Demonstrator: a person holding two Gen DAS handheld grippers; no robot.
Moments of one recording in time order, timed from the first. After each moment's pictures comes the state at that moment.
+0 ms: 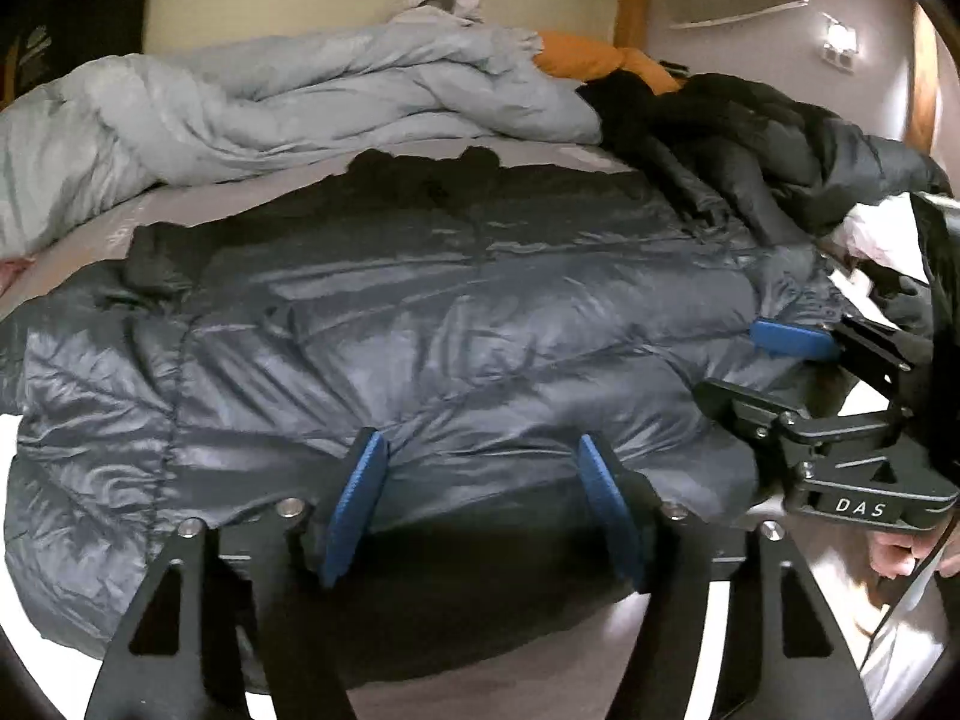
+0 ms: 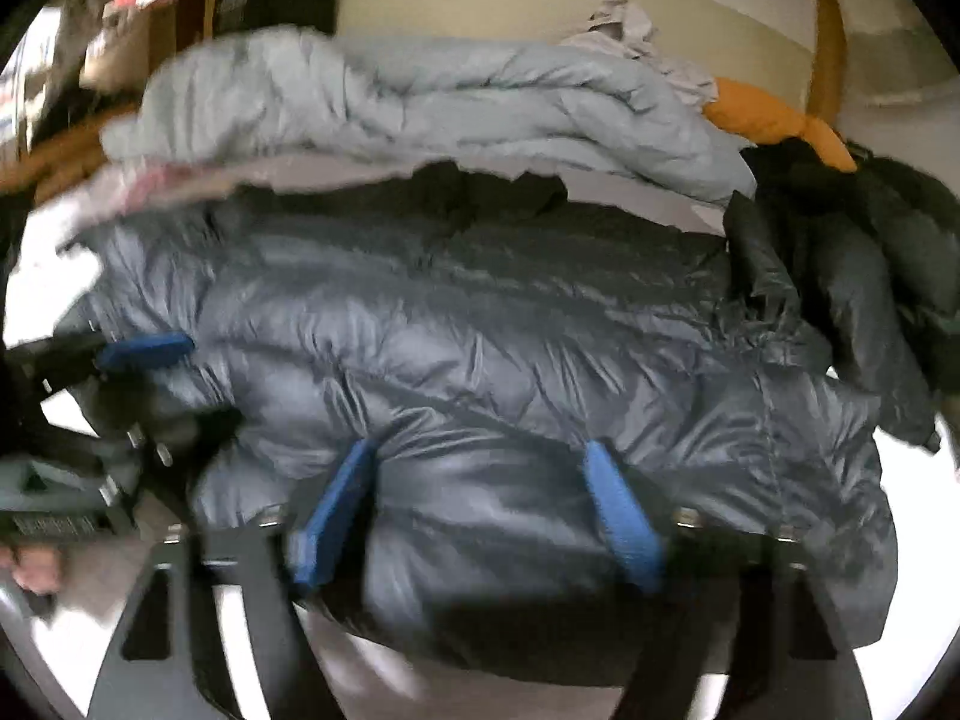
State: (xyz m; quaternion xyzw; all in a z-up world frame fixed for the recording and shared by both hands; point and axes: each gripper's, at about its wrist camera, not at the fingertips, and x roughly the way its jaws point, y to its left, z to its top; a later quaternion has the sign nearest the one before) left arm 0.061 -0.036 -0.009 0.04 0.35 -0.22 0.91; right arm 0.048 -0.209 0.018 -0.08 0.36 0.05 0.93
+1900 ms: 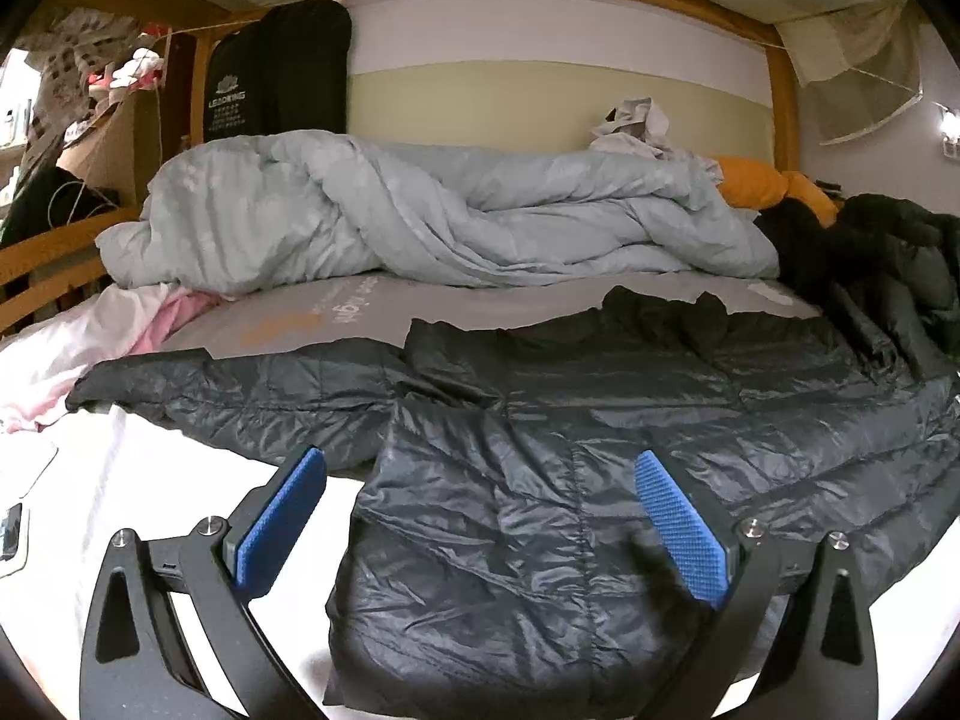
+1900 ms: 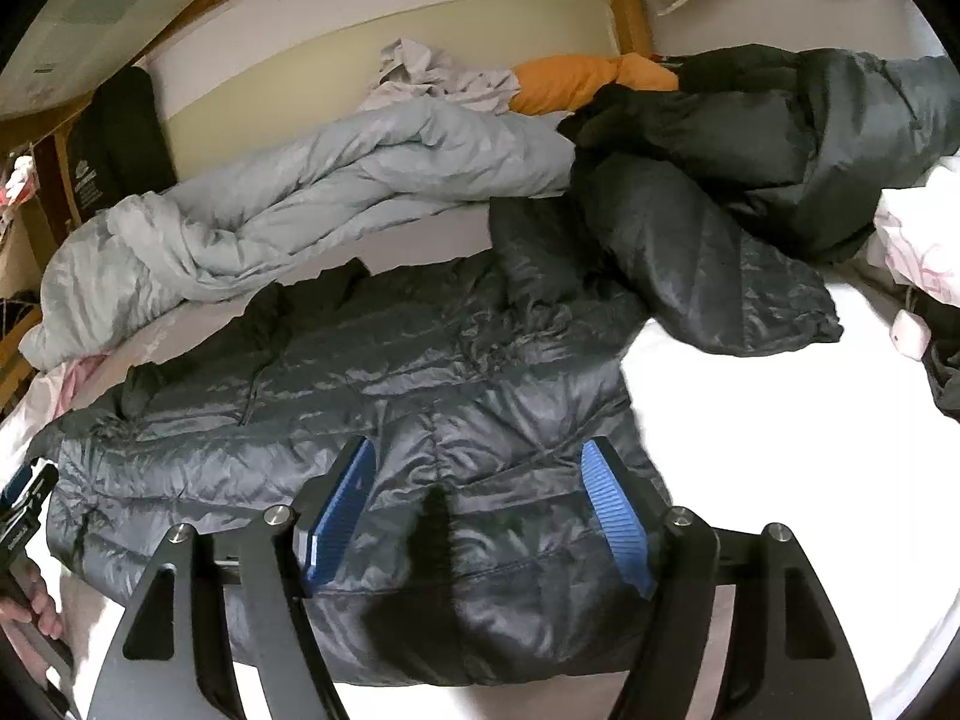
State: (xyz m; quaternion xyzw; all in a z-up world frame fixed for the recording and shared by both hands) left arm 0.056 0.082 0.022 0.02 0.21 -0.02 0.98; right arm 0.024 -0.350 0.062 0.11 0.30 -0.07 0.95
